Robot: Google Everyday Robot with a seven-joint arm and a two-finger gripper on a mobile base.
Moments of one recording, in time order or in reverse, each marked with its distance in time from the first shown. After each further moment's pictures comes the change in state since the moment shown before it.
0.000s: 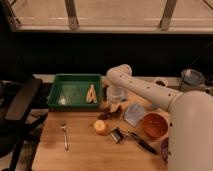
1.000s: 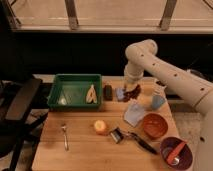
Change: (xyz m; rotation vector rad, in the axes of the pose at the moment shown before) arm 0.092 0.005 -0.155 0.203 0.121 0.204
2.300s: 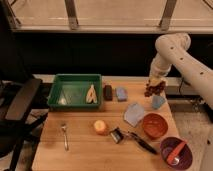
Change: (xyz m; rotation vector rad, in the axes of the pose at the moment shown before) arm 0.112 0.002 -0.023 0.005 0.046 0.232
